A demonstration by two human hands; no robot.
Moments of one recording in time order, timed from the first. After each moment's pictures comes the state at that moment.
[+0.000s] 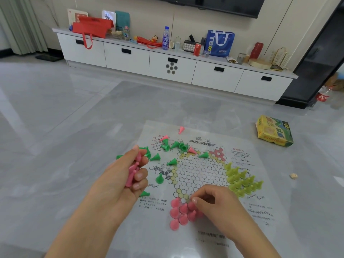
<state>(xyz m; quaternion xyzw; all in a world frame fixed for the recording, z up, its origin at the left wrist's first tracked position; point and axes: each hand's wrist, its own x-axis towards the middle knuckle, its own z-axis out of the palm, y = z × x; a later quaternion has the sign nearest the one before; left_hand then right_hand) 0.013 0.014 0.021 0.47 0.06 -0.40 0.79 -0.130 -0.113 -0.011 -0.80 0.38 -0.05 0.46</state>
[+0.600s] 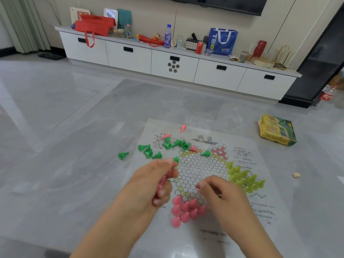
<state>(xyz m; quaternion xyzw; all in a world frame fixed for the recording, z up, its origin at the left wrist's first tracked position) -0.018 0.001 0.018 0.53 -0.05 -0.43 0.73 -0.134 -0.101 0.009 -0.80 0.34 -0.17 0.47</state>
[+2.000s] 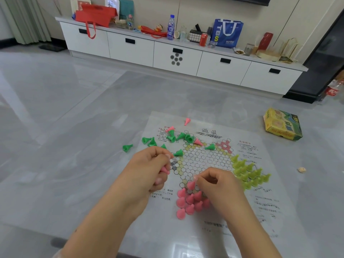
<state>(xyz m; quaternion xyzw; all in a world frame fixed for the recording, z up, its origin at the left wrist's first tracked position) -0.002 0.006 0.017 0.62 -0.12 -0.38 0.67 -0.112 -0.099 0.002 -0.71 0.43 -0.13 0.54</state>
